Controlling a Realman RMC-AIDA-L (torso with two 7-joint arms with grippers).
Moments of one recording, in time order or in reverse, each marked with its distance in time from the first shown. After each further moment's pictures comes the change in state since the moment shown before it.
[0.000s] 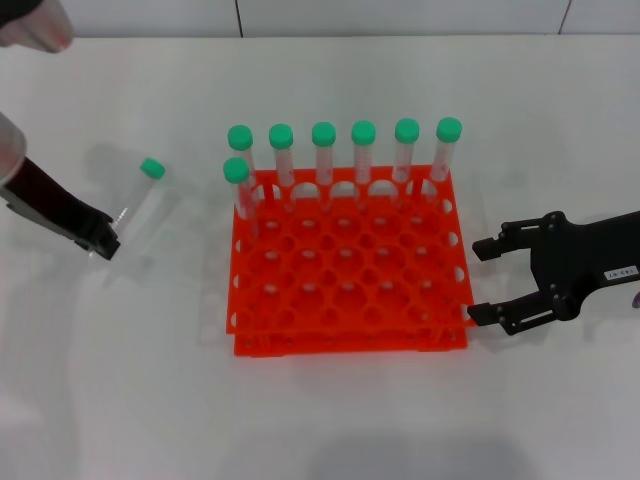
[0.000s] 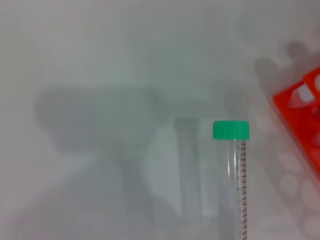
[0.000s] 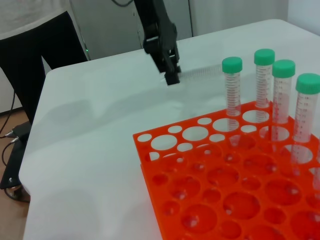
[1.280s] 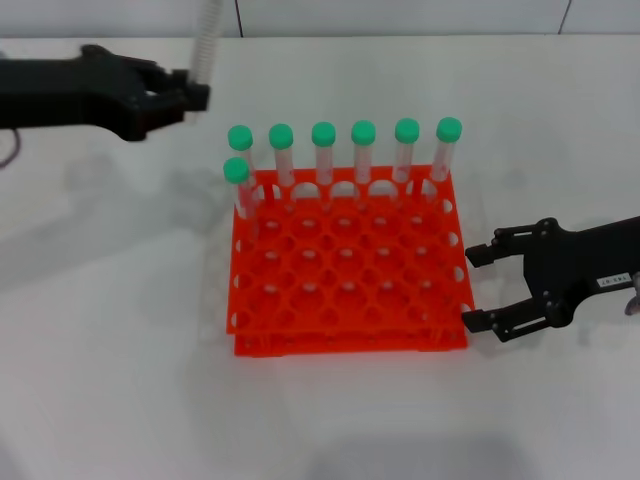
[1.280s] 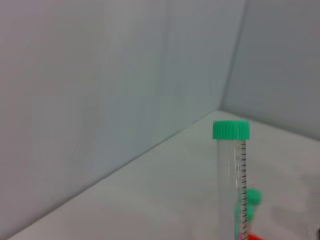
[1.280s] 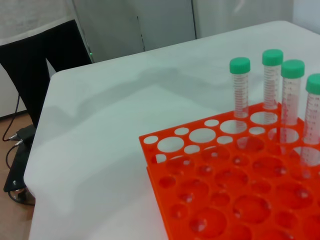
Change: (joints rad) left arm 0.187 0.009 -0.232 -0.107 -0.863 -0.138 0.846; right arm -0.003 0.015 0.000 0.005 0.000 0.001 -0.013
